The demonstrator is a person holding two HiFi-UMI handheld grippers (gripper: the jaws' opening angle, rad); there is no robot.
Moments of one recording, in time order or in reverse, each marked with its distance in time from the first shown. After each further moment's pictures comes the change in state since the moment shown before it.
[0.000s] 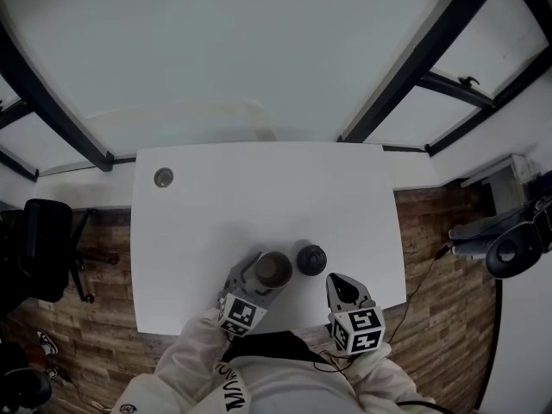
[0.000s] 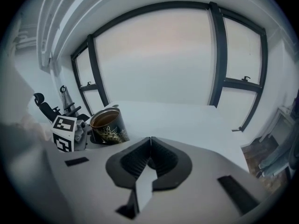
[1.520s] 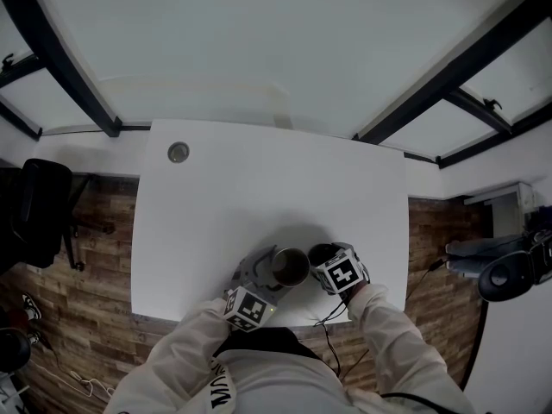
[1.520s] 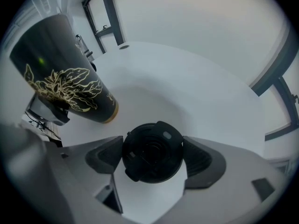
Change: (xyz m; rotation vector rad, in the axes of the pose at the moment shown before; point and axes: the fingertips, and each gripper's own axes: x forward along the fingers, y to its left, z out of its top) left arm -0.002 0.001 -0.001 -0.011 -0.020 -0.007; right arm 0.141 -0.003 -0.081 -0.356 0.606 0.186
